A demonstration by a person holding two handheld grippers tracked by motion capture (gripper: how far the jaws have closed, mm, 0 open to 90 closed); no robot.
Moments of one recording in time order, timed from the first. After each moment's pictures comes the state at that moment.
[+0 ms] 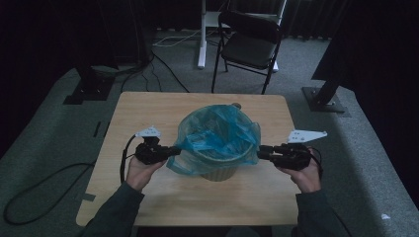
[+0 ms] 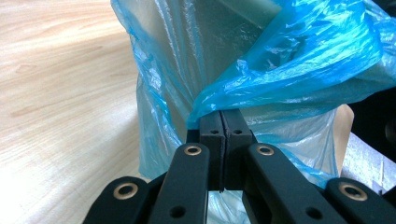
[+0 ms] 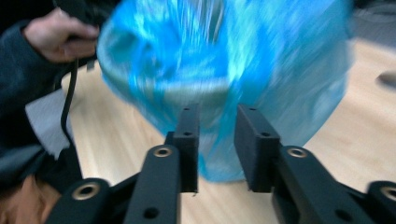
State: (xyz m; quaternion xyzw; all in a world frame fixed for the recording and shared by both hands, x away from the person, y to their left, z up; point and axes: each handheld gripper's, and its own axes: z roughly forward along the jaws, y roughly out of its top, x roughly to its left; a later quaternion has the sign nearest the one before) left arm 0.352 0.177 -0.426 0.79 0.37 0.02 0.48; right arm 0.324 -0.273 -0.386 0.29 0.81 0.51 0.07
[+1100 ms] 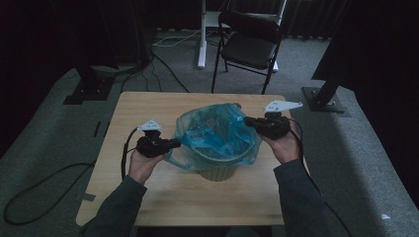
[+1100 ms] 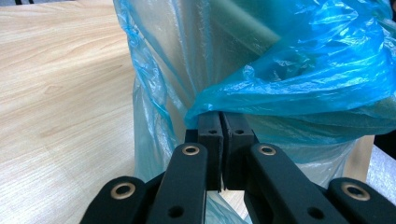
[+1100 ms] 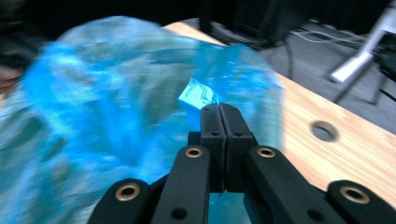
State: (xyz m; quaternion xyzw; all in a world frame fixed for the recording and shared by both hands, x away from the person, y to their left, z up) left arm 0.368 0.174 -0.418 0.79 0.38 0.05 0.48; right arm 0.390 -0.218 -0.349 0.32 0.80 0.47 0.17
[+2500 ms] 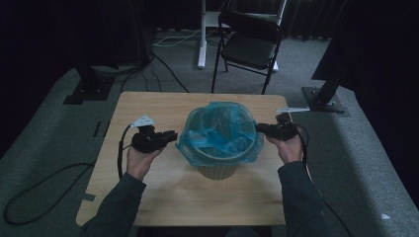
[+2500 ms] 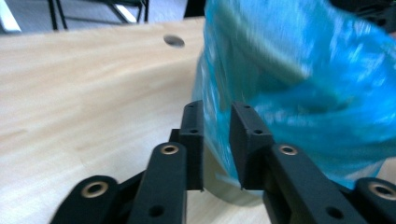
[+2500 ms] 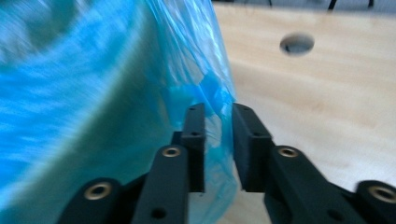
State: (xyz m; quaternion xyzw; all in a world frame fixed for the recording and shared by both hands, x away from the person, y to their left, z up) left arm 0.375 0.189 -0.409 0.76 0.40 0.09 0.51; right arm 0.423 -0.265 -0.407 0.47 0.75 0.45 0.09
